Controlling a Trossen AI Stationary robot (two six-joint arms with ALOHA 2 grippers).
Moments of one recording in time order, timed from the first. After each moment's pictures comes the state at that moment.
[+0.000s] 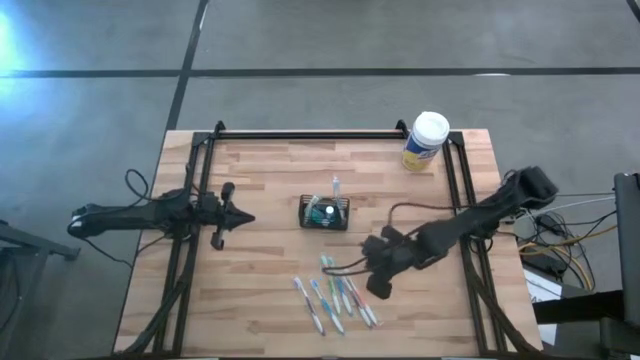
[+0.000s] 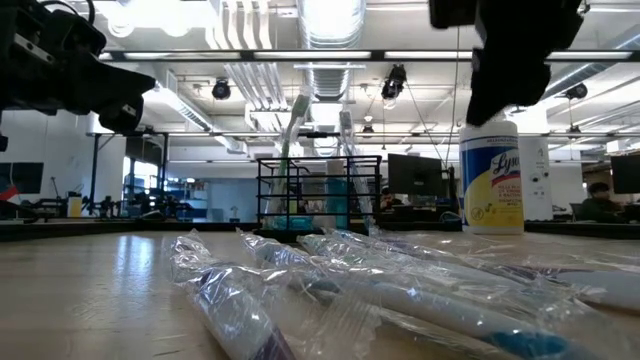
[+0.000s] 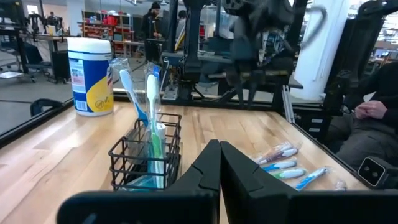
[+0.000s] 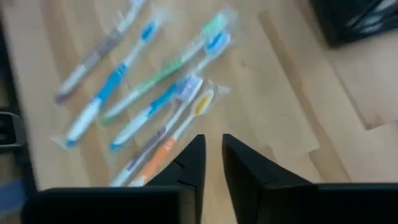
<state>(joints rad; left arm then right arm) 0.04 0.13 0.01 0.09 0.12 -0.10 0.44 1.55 1.08 -0.60 0.20 0.83</state>
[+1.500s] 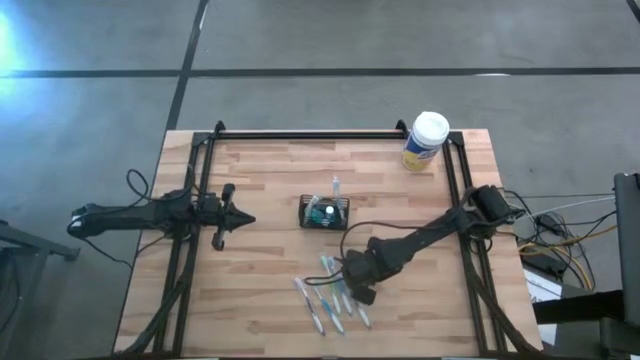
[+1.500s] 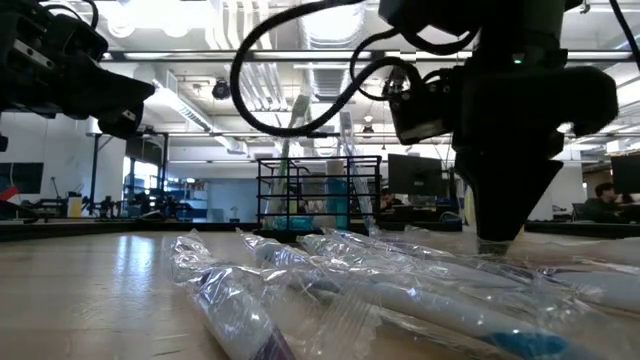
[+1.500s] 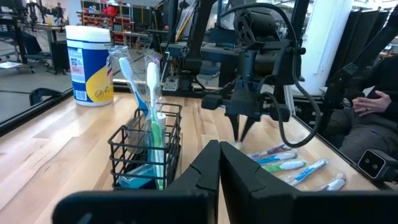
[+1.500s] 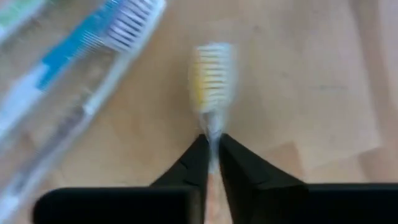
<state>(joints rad) 0.04 0.14 0.01 0.06 0.11 -0.11 0.38 1.94 1.22 -0.70 0.07 0.78</state>
